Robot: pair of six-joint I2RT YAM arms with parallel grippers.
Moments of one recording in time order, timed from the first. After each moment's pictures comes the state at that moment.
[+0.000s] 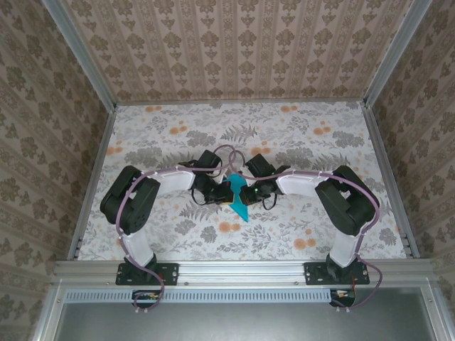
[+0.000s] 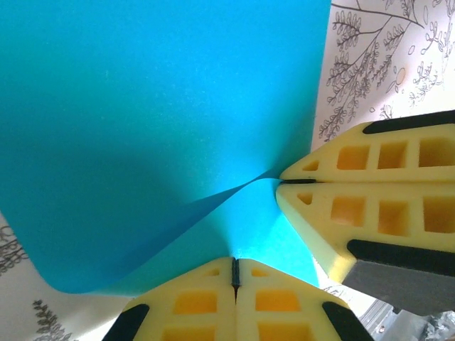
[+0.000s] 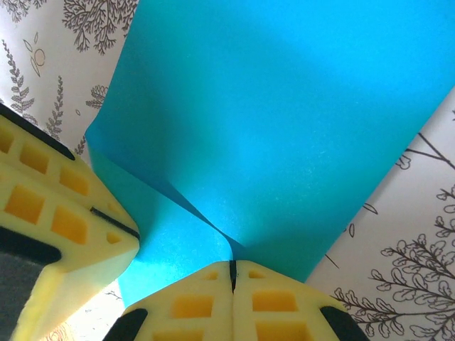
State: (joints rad) left arm -0.65 1.79 0.97 -0.38 0.59 -0.56; right arm 0.64 1.81 0.99 -0.31 -0.30 0.31
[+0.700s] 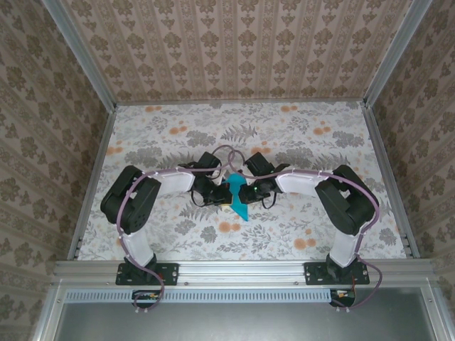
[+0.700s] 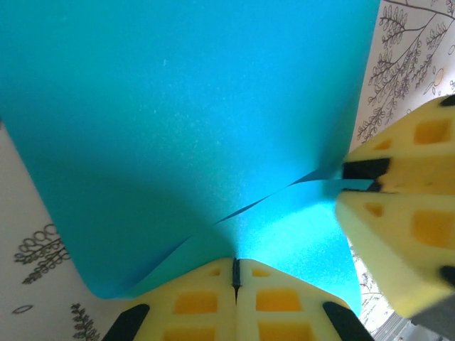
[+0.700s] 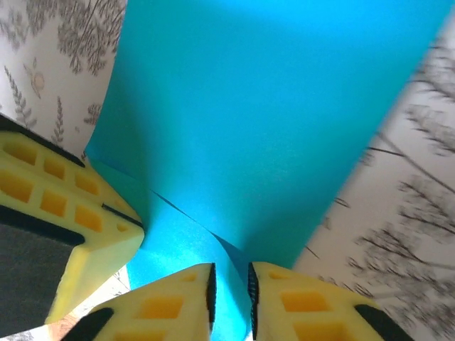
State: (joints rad) left arm -0.65 1.80 0.94 -0.36 0.56 -0.56; right arm 0.61 1.78 1.02 -0.36 -0.30 0.37
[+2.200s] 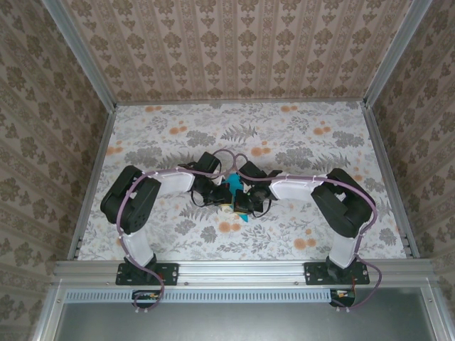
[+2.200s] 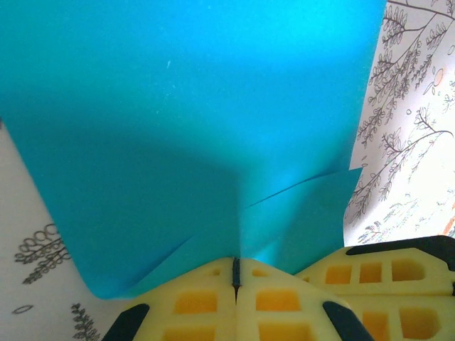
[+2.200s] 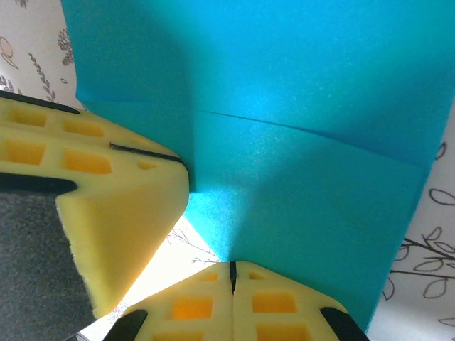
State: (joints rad) left arm -0.65 1.80 0.94 -0.36 0.56 -0.56; right arm 0.73 1.81 1.00 -0.38 -0.38 0.88
